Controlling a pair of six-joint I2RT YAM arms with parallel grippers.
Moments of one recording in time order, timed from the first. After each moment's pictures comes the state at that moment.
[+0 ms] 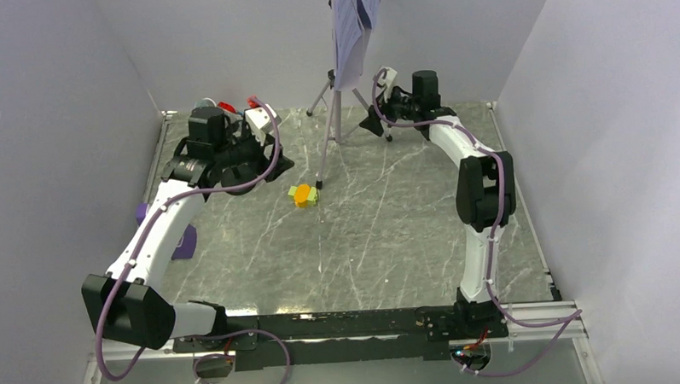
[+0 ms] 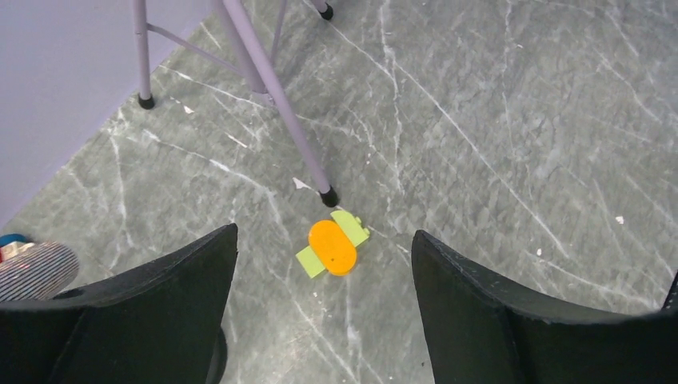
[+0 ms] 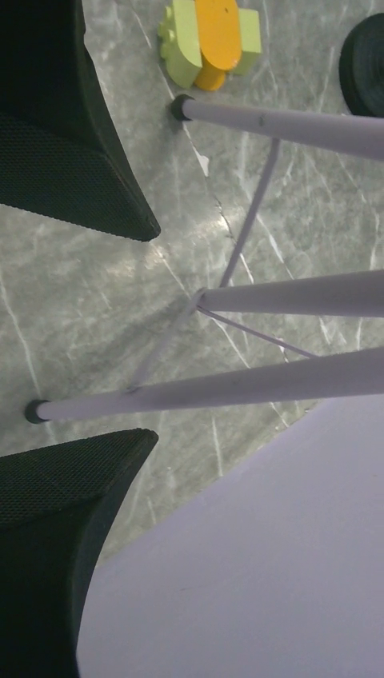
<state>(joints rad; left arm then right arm) -0.23 1.29 1.24 -0.40 0.65 0.36 0.17 2.07 1.69 -0.08 -0.79 -0.46</state>
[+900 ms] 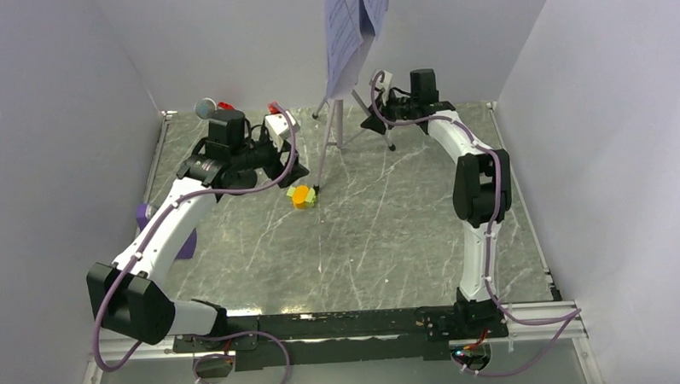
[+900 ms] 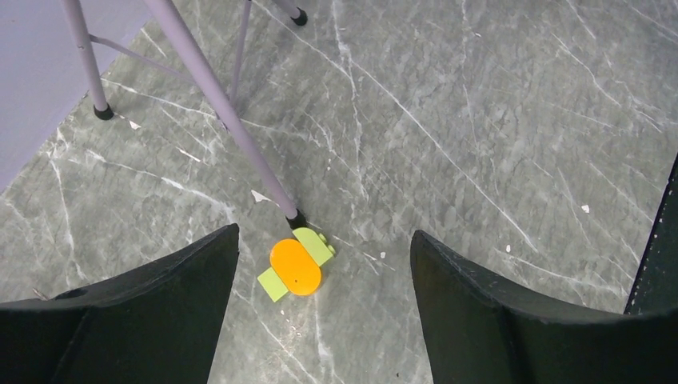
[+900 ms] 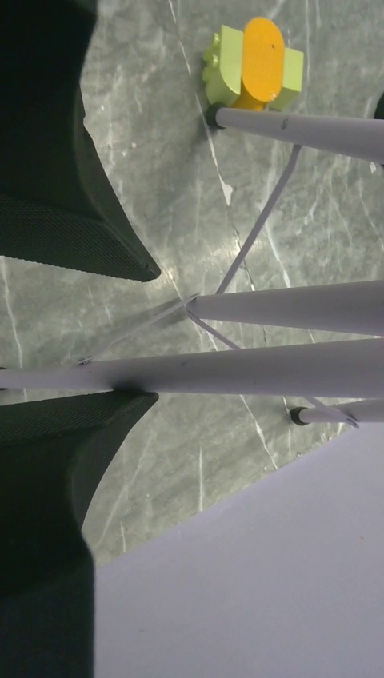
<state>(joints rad) -0.35 1.35 1.26 -0.40 0.63 0.35 0.18 2.17 1.85 -0.25 -0.91 -0.60</state>
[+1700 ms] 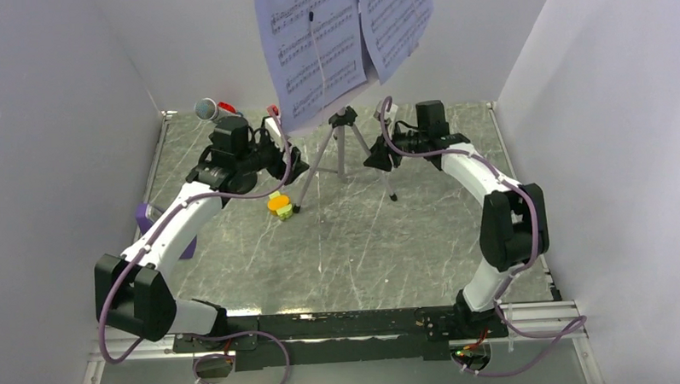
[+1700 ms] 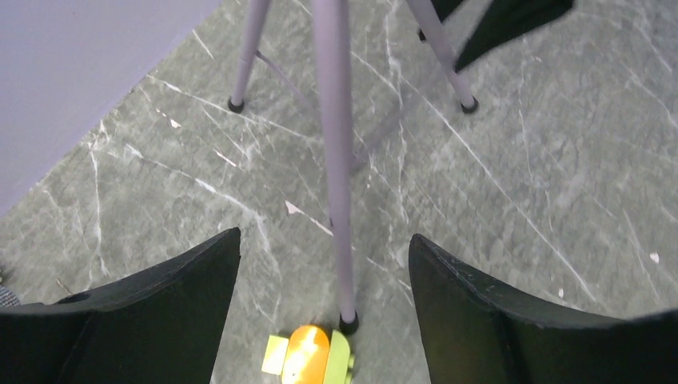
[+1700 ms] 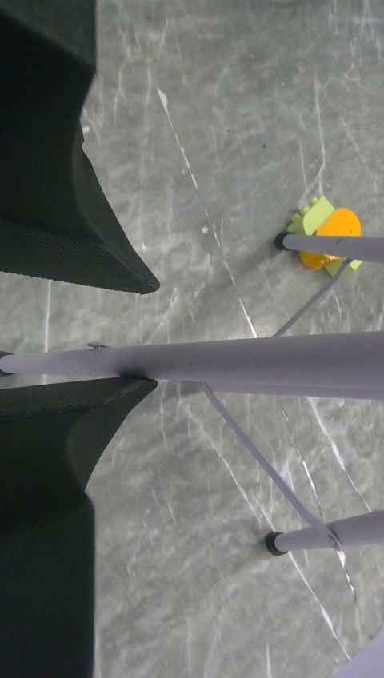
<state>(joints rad) -0.35 1.35 1.13 -0.20 0.53 0.30 0.23 1.74 1.32 -0.27 -0.93 -0.48</state>
